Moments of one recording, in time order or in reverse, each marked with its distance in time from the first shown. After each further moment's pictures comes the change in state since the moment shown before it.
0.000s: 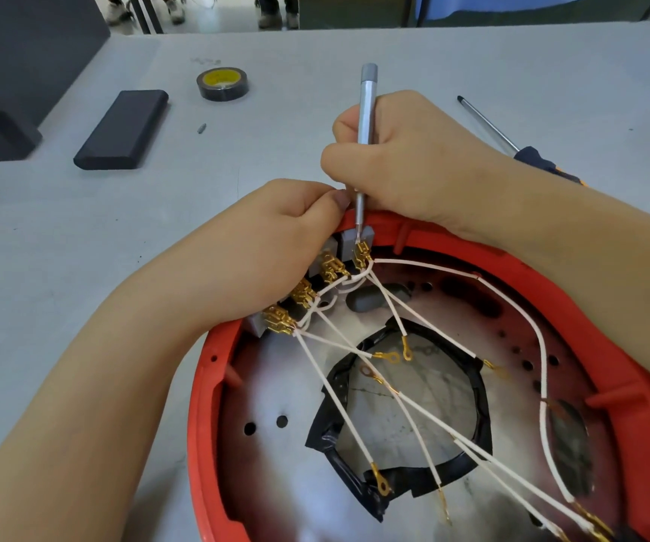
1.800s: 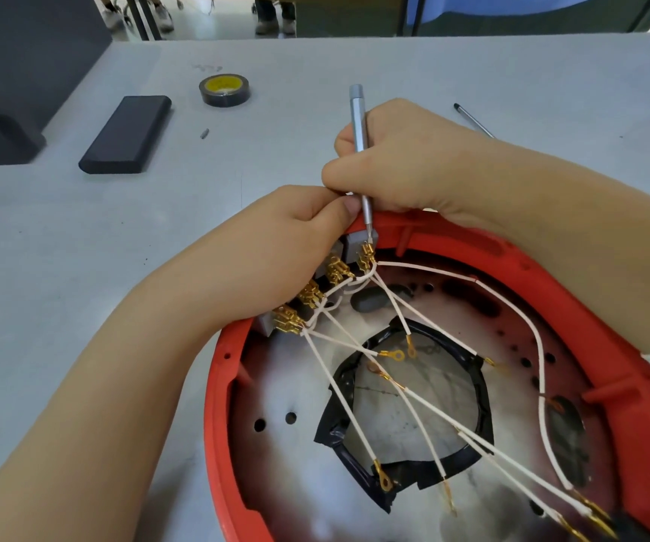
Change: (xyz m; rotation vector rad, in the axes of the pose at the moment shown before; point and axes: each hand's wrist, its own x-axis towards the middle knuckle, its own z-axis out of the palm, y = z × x) left_hand -0.001 -0.003 -0.001 0.001 -0.002 0.027; right_hand 0.009 -0.005 0.000 -0.048 -0.076 0.198
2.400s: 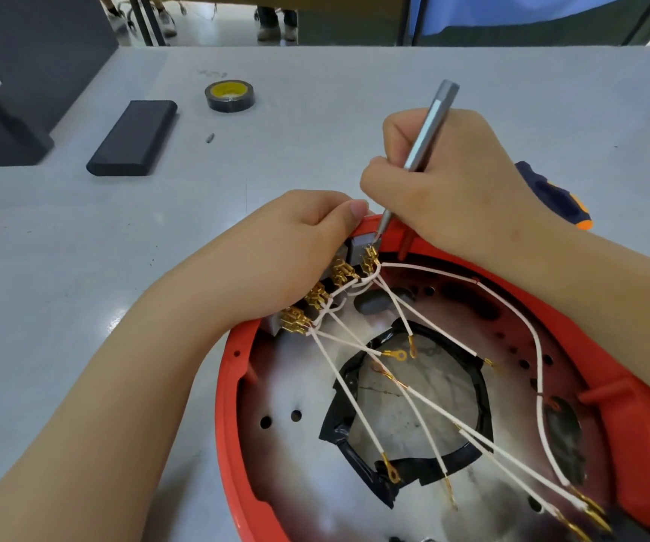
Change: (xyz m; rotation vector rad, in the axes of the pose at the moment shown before) left_hand -0.001 0.000 0.001 -0.027 0.010 0.015; right_hand -0.034 0.008 -0.001 -0.036 0.303 -0.258
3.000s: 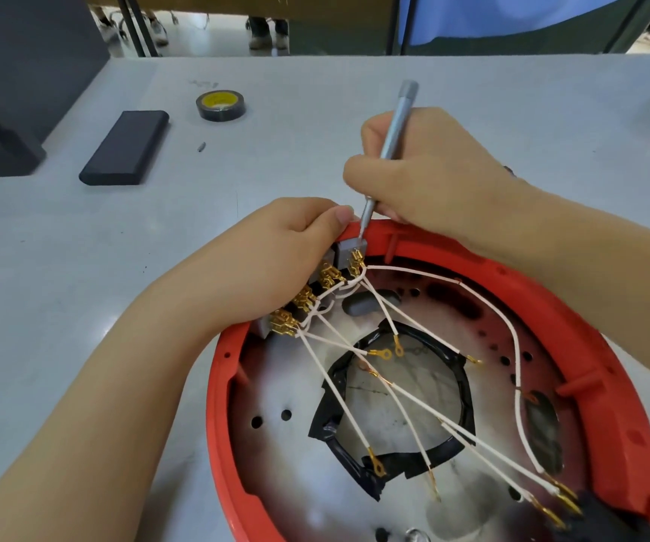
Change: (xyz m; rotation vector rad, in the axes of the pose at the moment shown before) left_hand 0.001 -0.004 0.000 0.001 0.017 0.013; right_hand 0.010 -0.006 -0.006 0.055 -0.109 0.150
